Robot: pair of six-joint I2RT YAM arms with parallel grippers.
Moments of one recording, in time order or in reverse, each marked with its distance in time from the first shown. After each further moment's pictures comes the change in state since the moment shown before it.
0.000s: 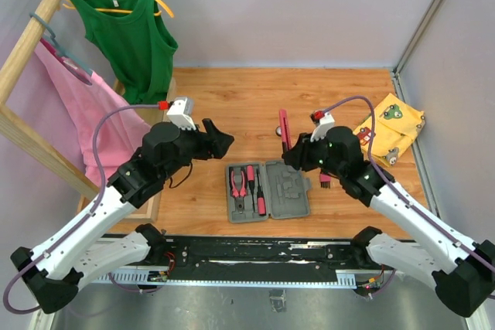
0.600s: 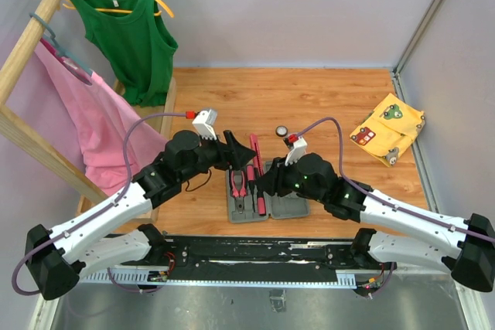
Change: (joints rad) left arm -0.079 0.094 -0.162 0.281 0.178 -0.124; right arm 0.444 0.020 -0.101 0.175 0.206 0.272
